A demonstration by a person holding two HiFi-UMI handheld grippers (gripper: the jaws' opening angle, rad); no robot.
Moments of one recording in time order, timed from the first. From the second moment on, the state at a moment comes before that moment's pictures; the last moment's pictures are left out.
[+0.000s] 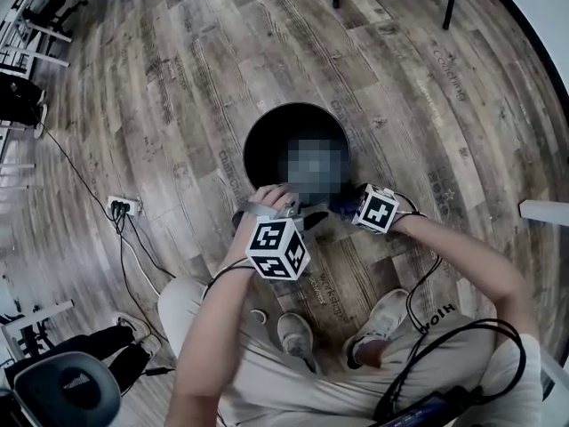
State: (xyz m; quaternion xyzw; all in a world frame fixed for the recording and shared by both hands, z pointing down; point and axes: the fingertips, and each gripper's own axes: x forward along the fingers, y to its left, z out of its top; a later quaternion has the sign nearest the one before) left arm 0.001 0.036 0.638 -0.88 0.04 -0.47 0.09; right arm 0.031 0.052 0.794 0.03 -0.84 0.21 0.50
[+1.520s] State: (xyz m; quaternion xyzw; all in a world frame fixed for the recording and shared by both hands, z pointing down) left arm 0.009 0.030 0.639 -0.88 0.03 -0.46 0.07; right arm 0.020 0.017 0.745 0.03 -0.83 0.26 0.50
